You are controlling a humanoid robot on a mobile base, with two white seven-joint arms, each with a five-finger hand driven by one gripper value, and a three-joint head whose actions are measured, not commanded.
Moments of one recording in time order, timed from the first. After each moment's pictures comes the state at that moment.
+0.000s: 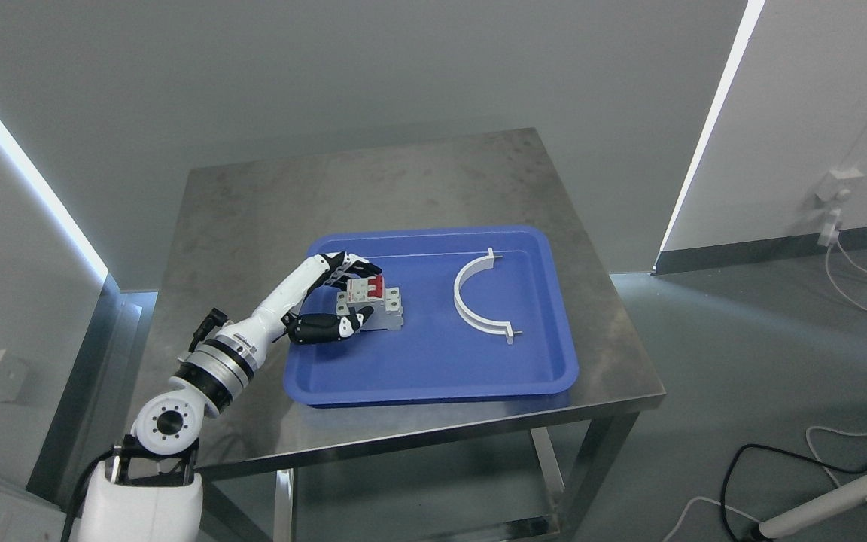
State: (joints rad) left arm -0.50 0.09 -0.02 -1.57 -0.40 0.00 -0.63; right arm 0.09 0.00 0.00 -0.25 0.07 0.01 -0.14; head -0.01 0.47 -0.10
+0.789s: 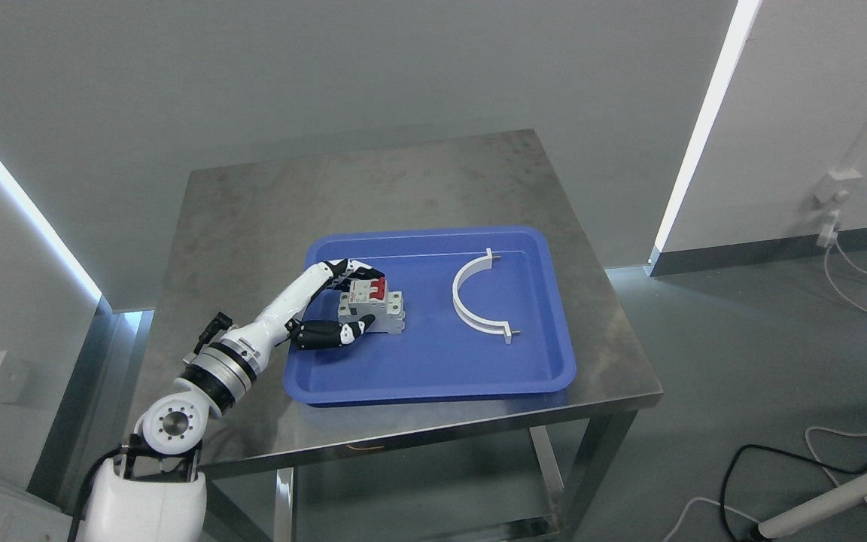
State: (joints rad) left arm -0.50 0.08 0.00 -1.50 -0.46 -0.08 -0.66; right arm 0.09 0.00 0.00 -0.25 0.07 0.01 -0.14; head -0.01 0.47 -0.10
